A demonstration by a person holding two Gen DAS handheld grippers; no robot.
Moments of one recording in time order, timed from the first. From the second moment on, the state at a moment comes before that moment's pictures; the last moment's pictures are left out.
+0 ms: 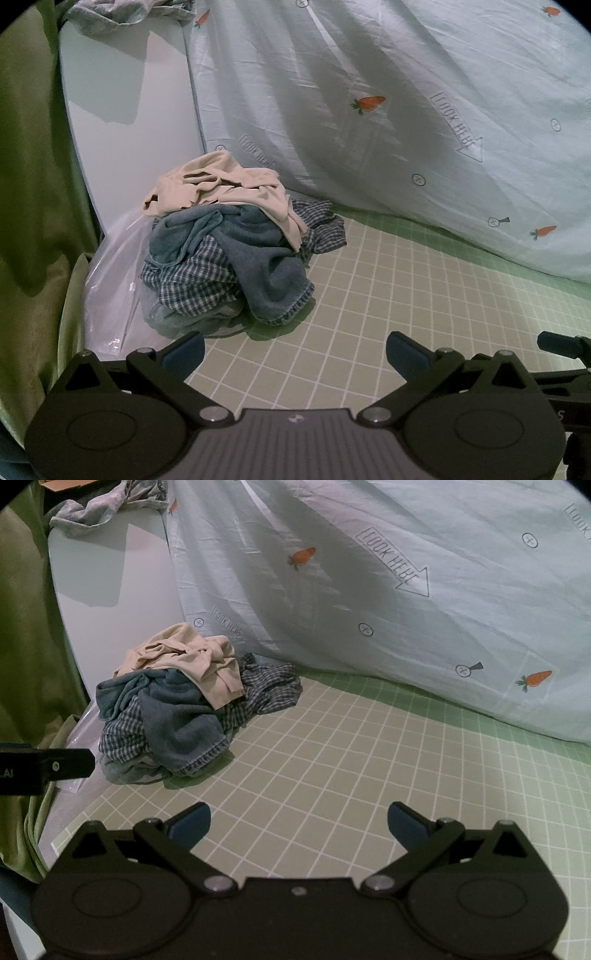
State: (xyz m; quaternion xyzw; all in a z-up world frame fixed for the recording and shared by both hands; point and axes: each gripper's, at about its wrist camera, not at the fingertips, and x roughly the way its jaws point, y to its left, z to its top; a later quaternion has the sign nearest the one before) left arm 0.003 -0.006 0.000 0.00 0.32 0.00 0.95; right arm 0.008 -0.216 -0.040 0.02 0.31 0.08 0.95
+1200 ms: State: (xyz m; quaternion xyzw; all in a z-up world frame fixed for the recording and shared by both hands) left arm 0.203 0.102 0.025 -0.03 0.31 0.11 0.94; right arm 0.212 -0.139 -0.017 0.01 0.29 0.13 0.95
